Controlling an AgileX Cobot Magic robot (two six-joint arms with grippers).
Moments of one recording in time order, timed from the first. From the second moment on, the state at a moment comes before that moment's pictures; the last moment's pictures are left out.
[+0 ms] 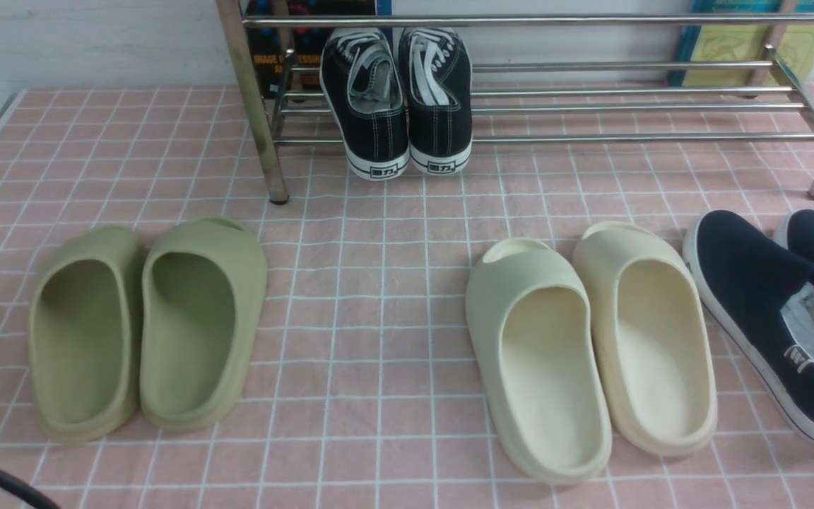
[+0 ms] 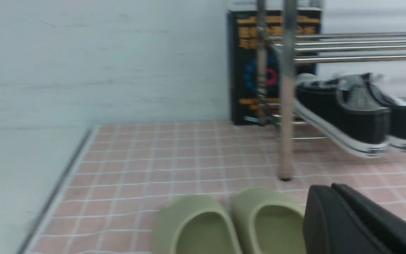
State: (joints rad) right arm -0.05 -0.01 0.01 0.02 0.38 0.12; left arm -0.06 0.20 -0.31 0.20 0.16 -0.13
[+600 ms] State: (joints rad) right arm -0.05 -0.01 0.01 0.02 0.38 0.12; left arm 0.04 -0.01 0.03 0.14 0.28 -0.15
